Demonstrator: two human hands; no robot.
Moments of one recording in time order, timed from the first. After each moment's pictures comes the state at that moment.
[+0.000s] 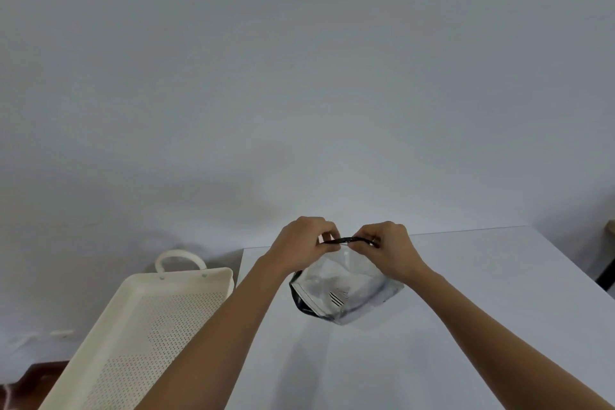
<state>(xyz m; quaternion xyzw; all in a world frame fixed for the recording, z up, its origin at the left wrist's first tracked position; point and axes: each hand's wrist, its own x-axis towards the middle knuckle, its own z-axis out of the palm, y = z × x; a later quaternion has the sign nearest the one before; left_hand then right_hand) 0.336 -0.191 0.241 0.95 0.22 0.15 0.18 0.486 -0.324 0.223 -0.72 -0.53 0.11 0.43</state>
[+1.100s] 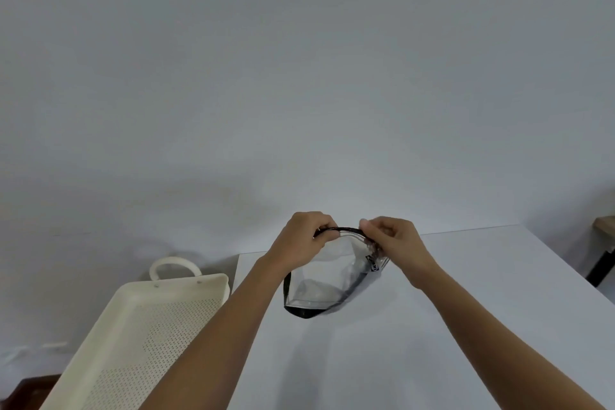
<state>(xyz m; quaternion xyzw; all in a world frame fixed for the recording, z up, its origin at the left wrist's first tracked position) 0.345 -0.199 0.251 0.92 0.20 0.21 0.28 0.493 -0.344 0.236 -0.64 -0.37 0.29 0.61</state>
